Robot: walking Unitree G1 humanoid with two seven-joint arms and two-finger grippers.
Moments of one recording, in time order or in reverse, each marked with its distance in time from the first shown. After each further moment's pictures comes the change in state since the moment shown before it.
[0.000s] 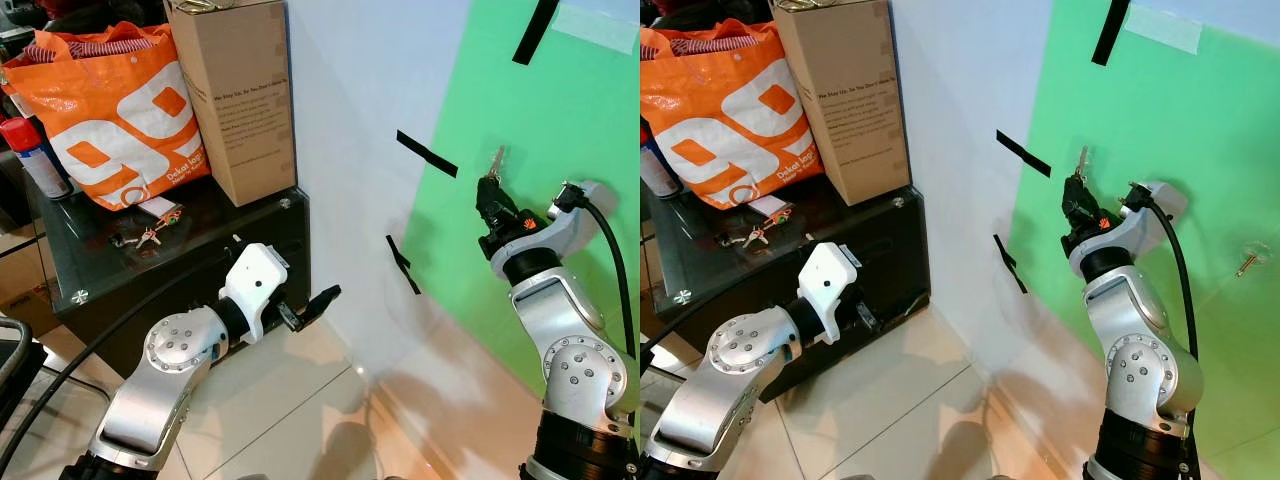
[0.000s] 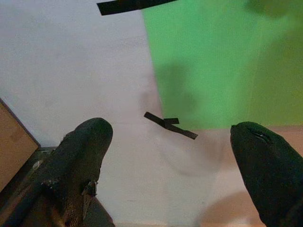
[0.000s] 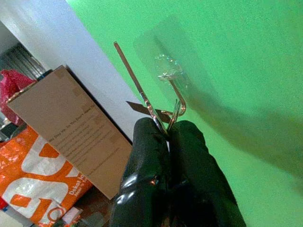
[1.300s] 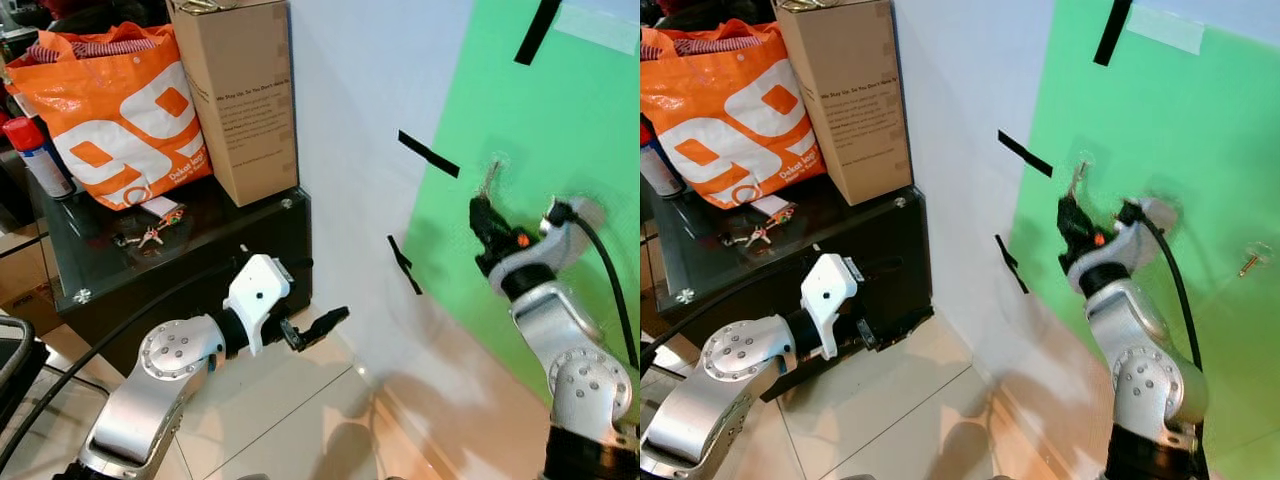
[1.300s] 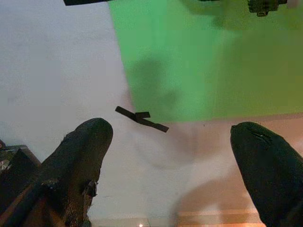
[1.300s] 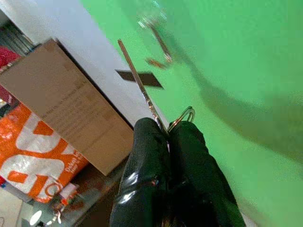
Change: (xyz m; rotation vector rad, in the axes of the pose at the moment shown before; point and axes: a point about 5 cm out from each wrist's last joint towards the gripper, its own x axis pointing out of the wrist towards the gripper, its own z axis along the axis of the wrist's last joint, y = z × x) left arm -0.007 -0.011 0.000 -0.043 0.022 -0.125; right arm -0.009 -0.012 -0.014 -0.011 0.099 -0.024
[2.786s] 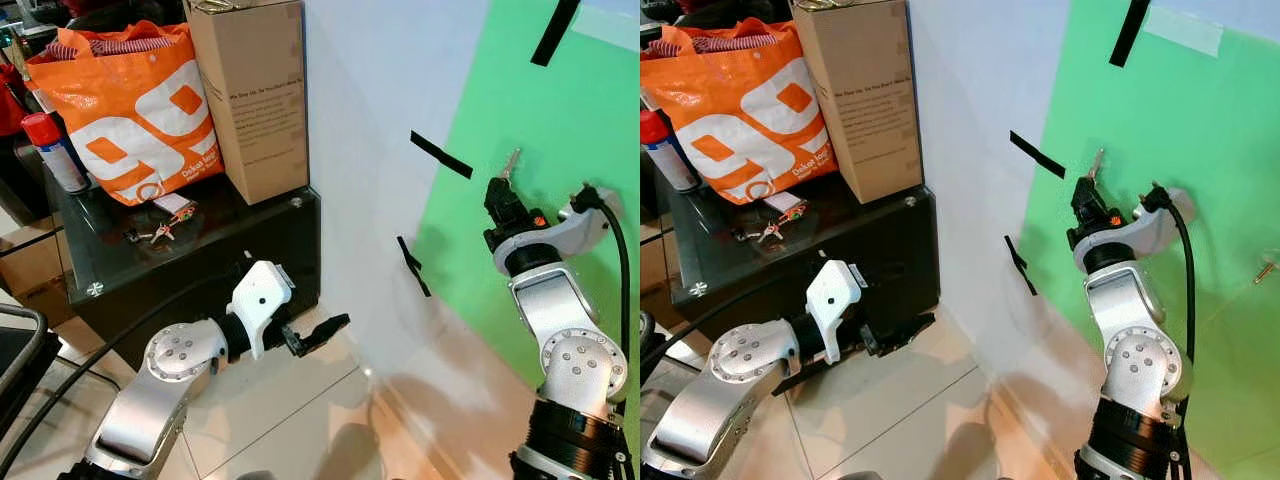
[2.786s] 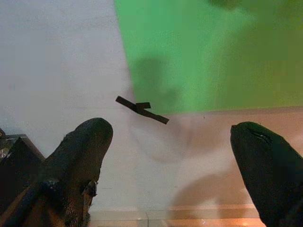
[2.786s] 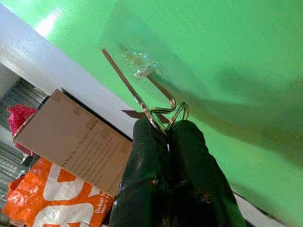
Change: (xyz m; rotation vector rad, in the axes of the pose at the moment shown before) left arm 0.004 -0.002 -0.010 -0.014 0.007 -0.020; right arm 0.015 0.001 0.017 0.250 -0.135 -0.078
